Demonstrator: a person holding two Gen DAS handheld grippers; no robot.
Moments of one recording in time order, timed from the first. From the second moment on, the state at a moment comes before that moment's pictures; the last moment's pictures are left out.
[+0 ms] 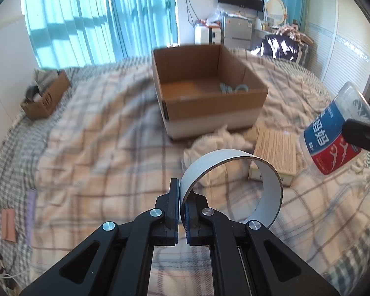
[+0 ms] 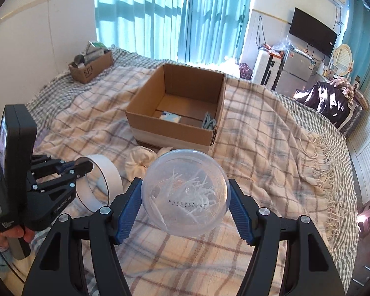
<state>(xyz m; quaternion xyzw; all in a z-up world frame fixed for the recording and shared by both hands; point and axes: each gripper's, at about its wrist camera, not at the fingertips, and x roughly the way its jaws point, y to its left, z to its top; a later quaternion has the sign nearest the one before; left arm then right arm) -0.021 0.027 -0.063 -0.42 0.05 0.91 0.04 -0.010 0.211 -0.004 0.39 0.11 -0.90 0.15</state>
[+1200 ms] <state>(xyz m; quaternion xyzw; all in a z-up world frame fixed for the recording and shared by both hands) -0.263 0.040 -0.059 -0.43 0.04 0.90 0.02 -0.232 0.188 -0.029 0.34 0.06 -0.92 0.17</state>
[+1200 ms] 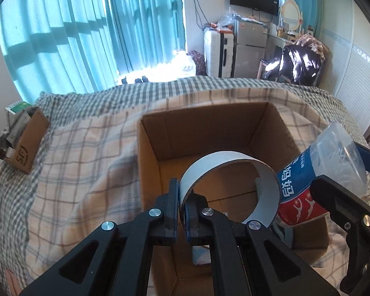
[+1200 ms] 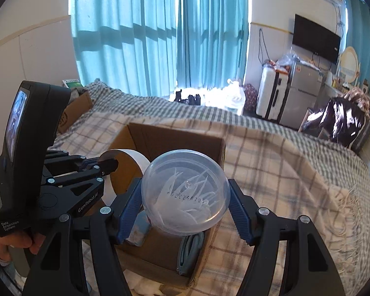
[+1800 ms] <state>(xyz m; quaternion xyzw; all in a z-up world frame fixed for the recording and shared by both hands) -0.200 0.047 -0.008 -0.42 0.04 0.91 0.05 -0.163 0.233 0.046 0.32 0.03 -0.94 0.11</state>
